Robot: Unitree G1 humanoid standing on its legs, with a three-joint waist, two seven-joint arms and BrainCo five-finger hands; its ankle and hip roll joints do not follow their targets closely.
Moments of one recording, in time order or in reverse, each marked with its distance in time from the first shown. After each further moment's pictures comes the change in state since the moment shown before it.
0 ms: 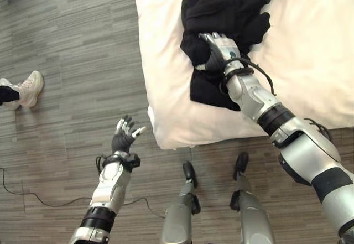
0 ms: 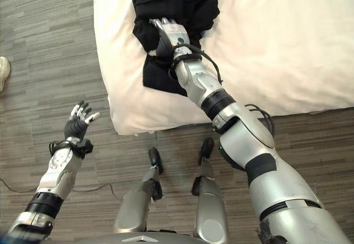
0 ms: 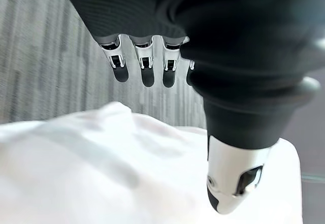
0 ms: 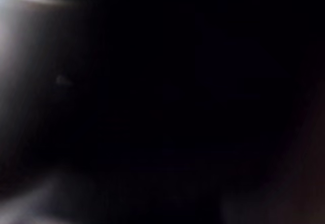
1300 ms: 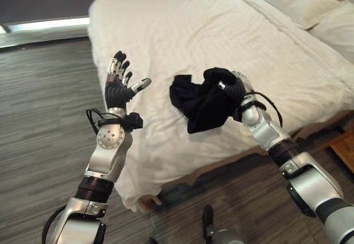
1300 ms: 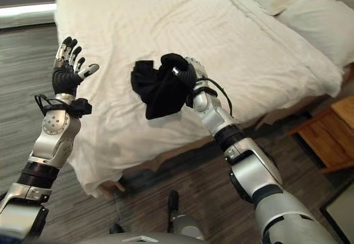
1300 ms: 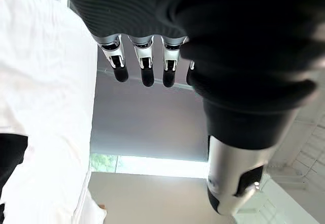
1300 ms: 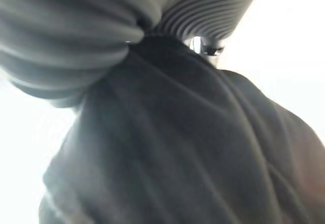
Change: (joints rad) left arm -0.189 0.092 -0.045 -0.246 0.157 -0.031 0.137; right arm 0.567 -0.037 -0.309 -0.404 0.142 0.020 0.002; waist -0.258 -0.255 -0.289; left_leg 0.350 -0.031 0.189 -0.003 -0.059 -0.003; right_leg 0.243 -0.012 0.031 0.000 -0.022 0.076
